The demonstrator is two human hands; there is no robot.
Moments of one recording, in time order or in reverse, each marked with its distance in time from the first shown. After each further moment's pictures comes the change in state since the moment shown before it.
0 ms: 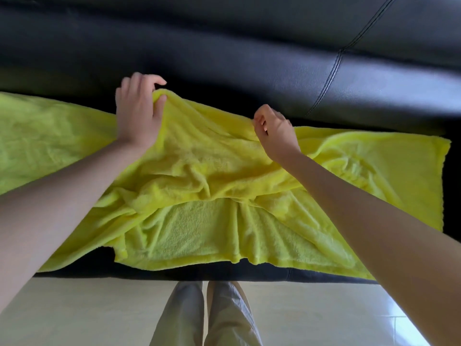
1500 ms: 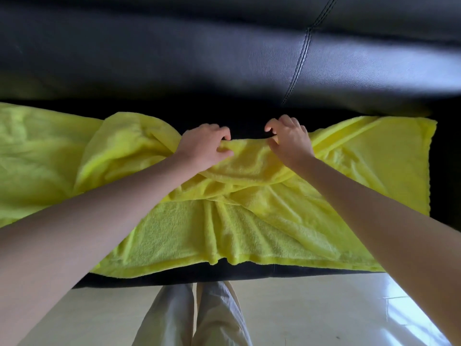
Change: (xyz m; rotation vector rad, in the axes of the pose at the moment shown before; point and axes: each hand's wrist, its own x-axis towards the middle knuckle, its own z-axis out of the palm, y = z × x) left_hand -0.021 0.139 0.076 -0.038 -0.616 0.269; right_hand -0.033 0.084 -0.028 -0.288 -0.149 0.113
